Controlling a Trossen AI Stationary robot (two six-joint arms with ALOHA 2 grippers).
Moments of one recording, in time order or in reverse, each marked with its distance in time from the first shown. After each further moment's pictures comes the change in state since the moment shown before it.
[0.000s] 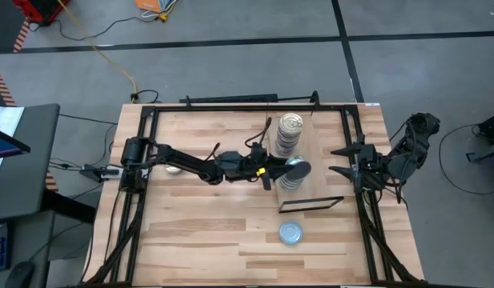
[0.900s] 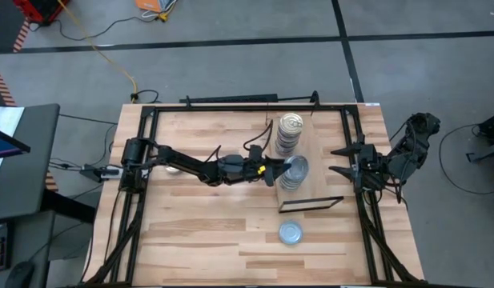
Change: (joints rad) left arm -0.010 0.000 -0.028 -0.097 -0.127 -0.172; right arm 0.000 0.001 0.000 0.003 0.000 -0.003
